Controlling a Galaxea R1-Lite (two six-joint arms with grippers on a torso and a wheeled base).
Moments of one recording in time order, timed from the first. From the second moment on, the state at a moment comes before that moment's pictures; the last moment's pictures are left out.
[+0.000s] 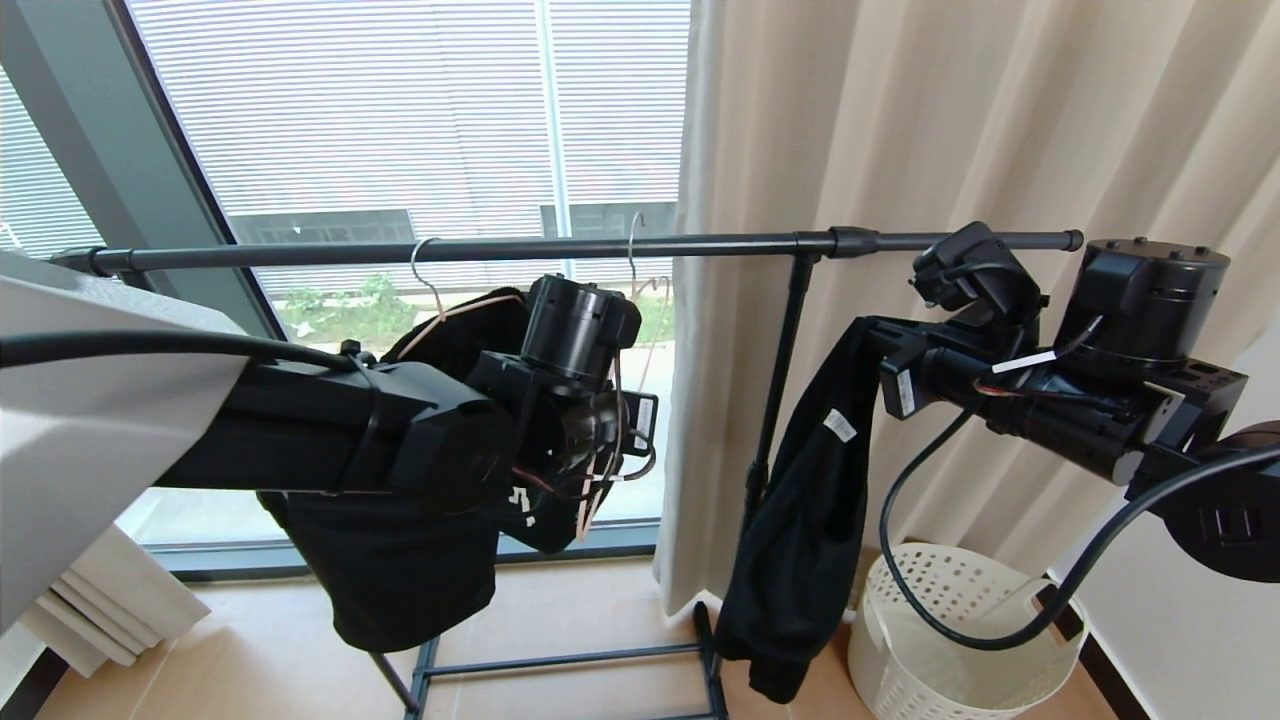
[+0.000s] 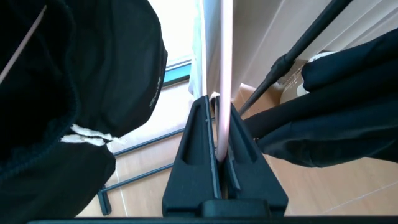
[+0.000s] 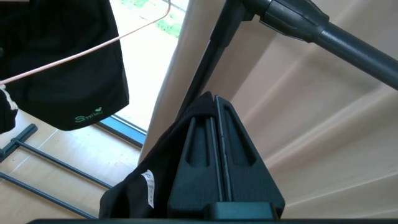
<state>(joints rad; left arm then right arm) -0.67 2.03 -1.34 -0.16 0.34 -0.16 0.36 1.73 -0.86 -0.74 -0.02 -0.32</state>
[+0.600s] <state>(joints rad) -0.70 1.77 -0.84 -0.43 0.34 -0.12 0.41 1.70 -0.82 -0.77 -0.10 -0.35</state>
